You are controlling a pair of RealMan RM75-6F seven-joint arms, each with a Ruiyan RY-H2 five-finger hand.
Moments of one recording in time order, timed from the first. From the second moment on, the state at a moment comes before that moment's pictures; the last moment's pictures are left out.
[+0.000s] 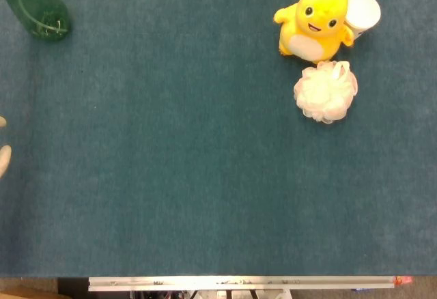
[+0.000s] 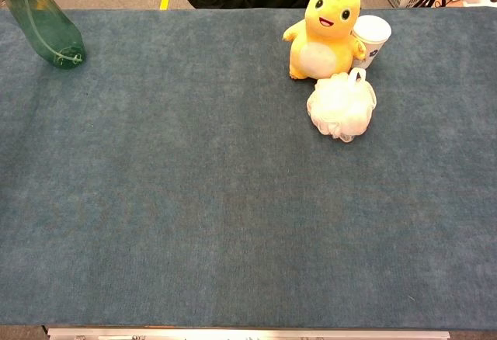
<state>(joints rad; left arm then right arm) -0.05 -1.11 -0.04 -1.72 1.53 1.56 -0.01 -0.06 -1.11 0.07 -1.77 -1.43 1.57 0.21</state>
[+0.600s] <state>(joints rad) -0.10 -1.11 -0.06 -1.74 1.52 1.48 -0.06 -0.03 -1.08 0.06 -1.82 -1.43 1.45 0.34</state>
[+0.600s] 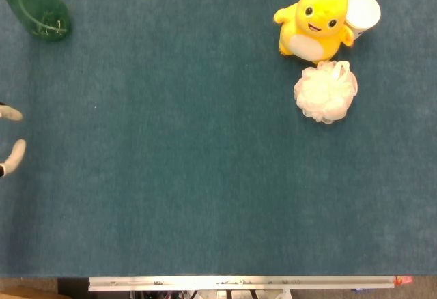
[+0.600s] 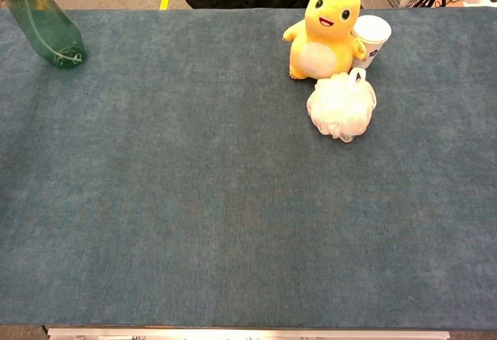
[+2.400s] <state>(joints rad) -0.56 -1.22 -0.10 -2.03 1.03 0.80 -0.35 0.33 -1.10 0.08 -2.12 -1.05 0.88 0.57</state>
